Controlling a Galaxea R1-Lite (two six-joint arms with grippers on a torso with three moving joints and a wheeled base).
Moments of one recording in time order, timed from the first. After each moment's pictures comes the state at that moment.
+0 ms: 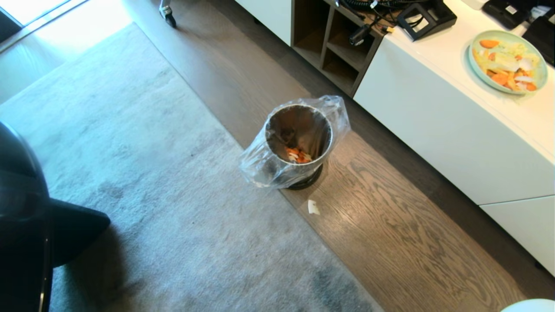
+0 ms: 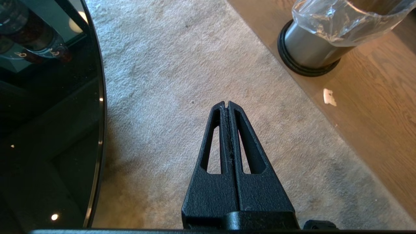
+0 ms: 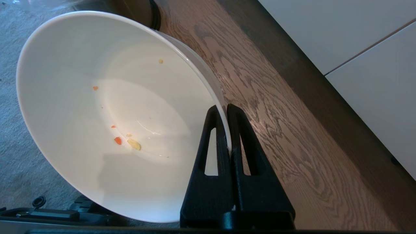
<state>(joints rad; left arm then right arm) 0.00 0.00 0.00 -0.01 0.01 -0.09 0.01 0.00 0.00 0.01 0.04 -0.06</state>
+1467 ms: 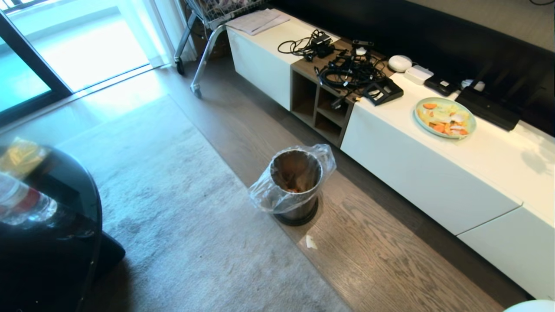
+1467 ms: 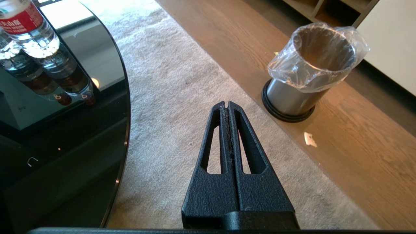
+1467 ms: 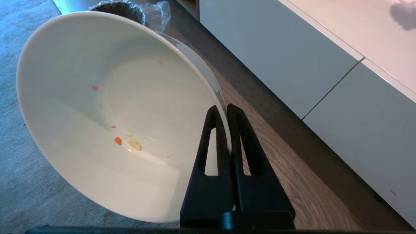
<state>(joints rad) 0.00 0.00 0.00 -0.01 0.01 -0.09 0.01 0.00 0.00 0.01 0.04 -0.06</state>
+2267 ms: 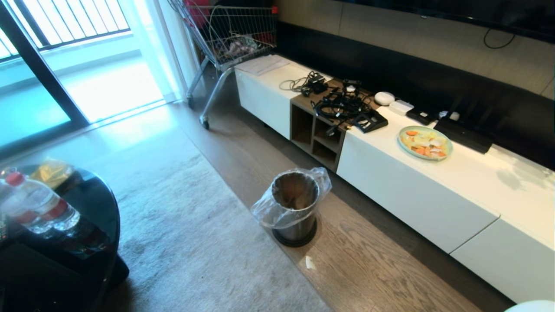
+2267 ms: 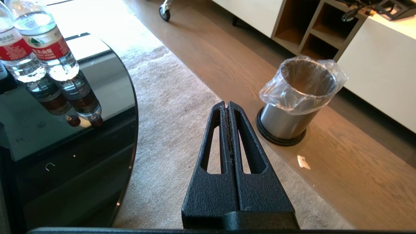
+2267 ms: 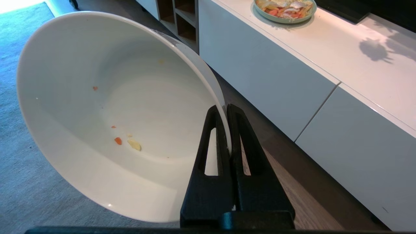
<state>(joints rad) 0.00 0.00 0.00 -0.01 0.01 -0.09 0.01 0.00 0.00 0.01 0.04 -0.06</state>
